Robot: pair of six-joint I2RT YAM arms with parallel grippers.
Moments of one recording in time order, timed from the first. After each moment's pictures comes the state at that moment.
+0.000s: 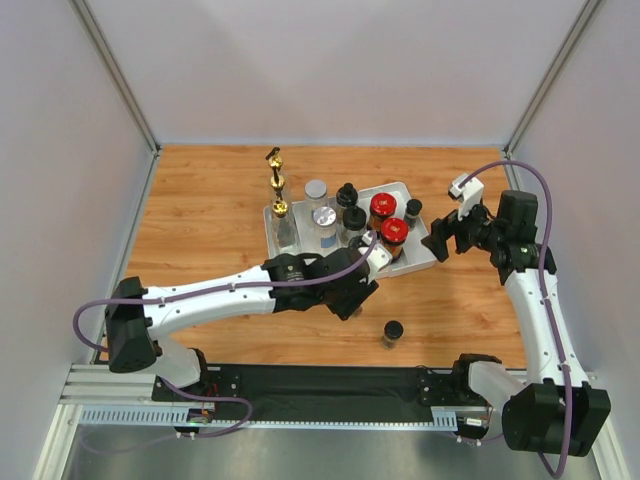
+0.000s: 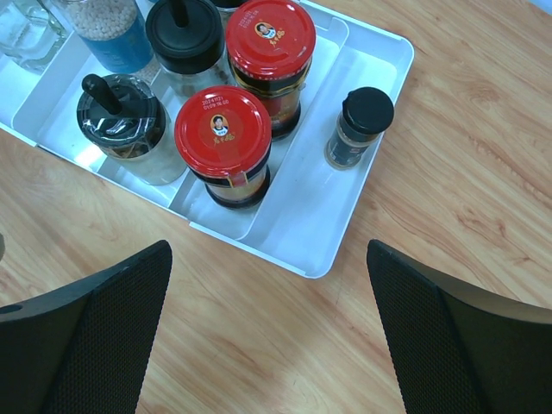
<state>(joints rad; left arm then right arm) -1.23 1.51 1.28 -0.67 -0.20 -0.25 -0.08 1.04 0.95 -0.53 -0.65 -0.45</state>
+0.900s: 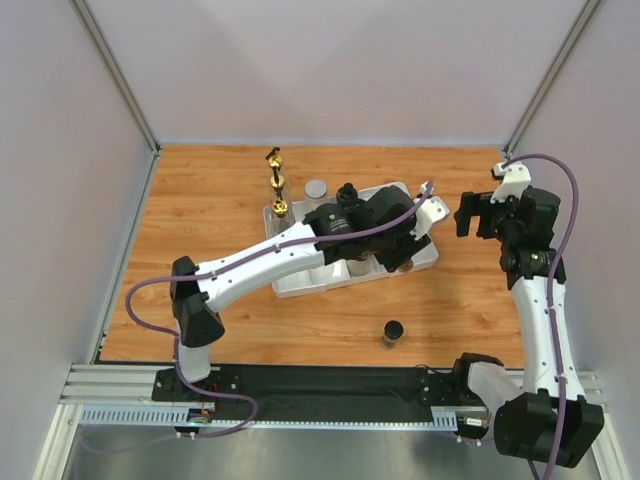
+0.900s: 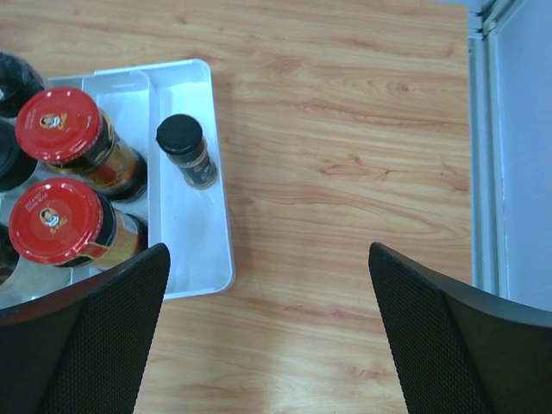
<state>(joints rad) -1.14 1.86 1.95 -0.79 -0.06 0.00 -0.17 0.99 0.95 -0.39 -0.28 -0.15</state>
